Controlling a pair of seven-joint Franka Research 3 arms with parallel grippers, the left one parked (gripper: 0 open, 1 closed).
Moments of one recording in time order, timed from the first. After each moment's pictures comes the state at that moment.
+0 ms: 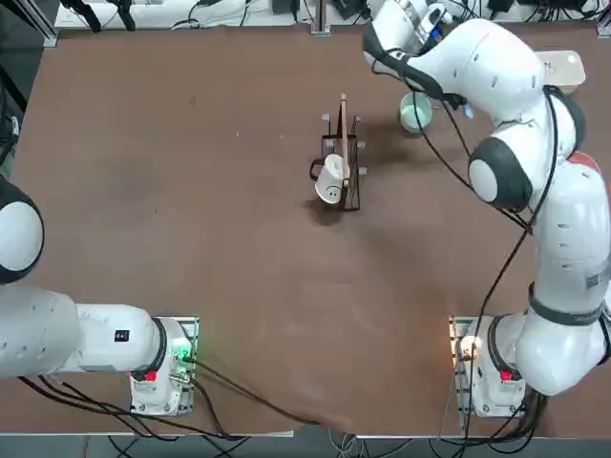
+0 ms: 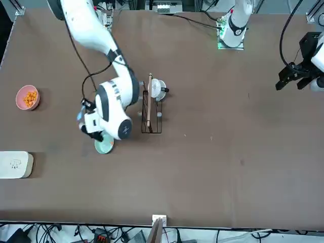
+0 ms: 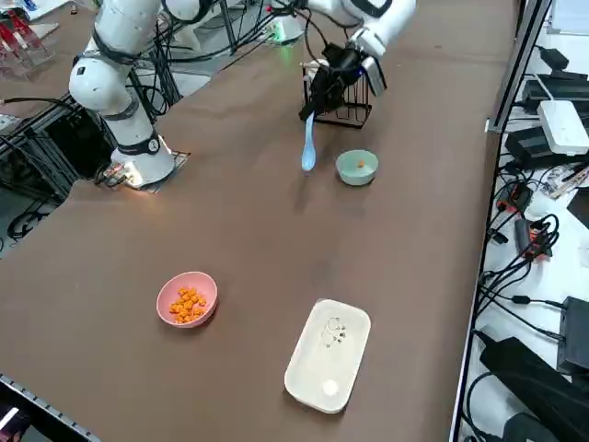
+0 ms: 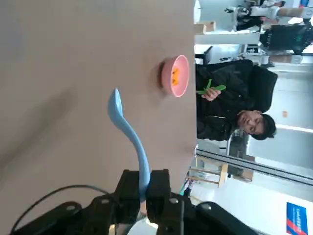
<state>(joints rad) 0.49 0.78 -0.07 -1.20 -0.58 1.10 0.83</state>
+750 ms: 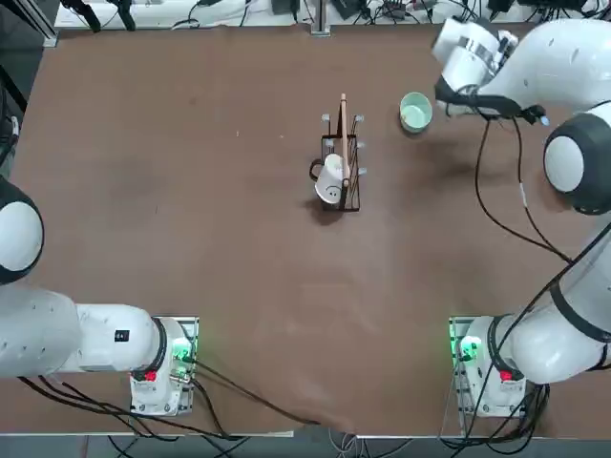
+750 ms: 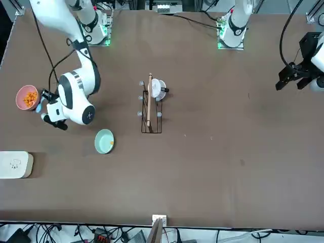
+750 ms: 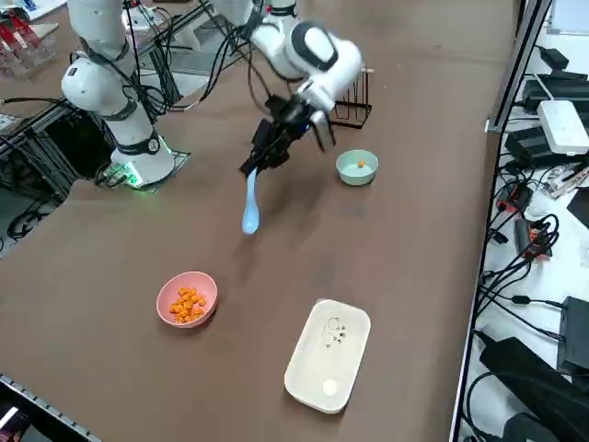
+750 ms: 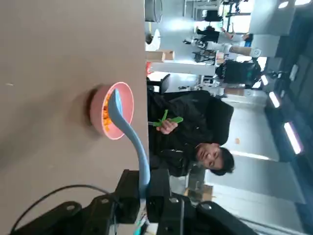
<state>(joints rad) 0.26 0.45 -0.07 -1.92 -0.94 1.44 0.83</state>
